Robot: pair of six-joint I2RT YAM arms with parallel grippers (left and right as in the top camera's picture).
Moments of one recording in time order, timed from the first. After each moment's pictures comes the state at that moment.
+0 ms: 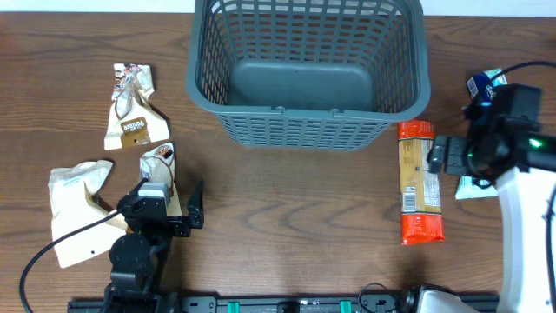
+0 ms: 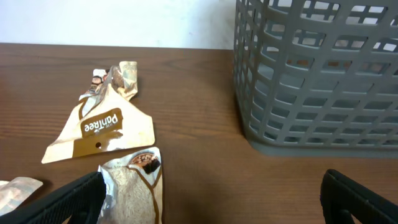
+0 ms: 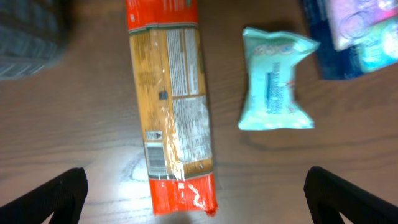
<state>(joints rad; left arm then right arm) -0.13 0.11 0.15 -0.29 -0.01 -0.07 -0.21 1.34 1.21 -1.12 0.08 -0.05</state>
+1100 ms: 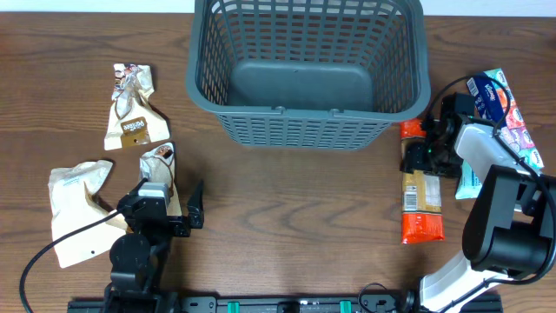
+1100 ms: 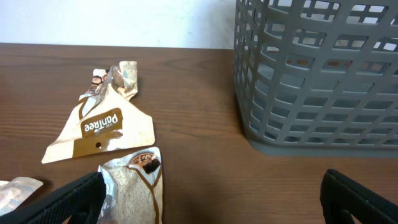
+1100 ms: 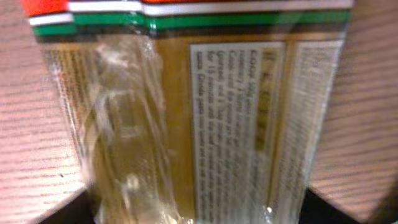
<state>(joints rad) -0.13 0.11 0.15 -0.29 -0.01 -0.07 -0.21 1.85 1.08 -0.72 -0.01 -0.05</state>
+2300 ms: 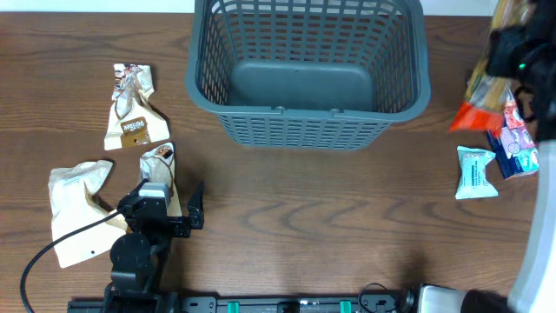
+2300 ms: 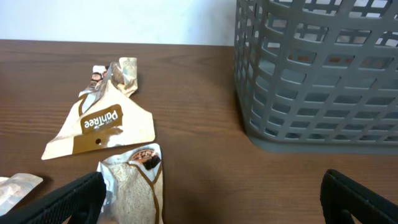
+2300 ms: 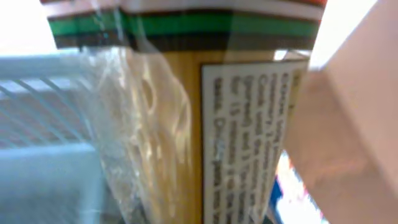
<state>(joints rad) -0.13 0.11 0.15 -0.30 -0.01 -0.07 -0.19 1.47 1.85 -0.91 -0.04 -0.05</state>
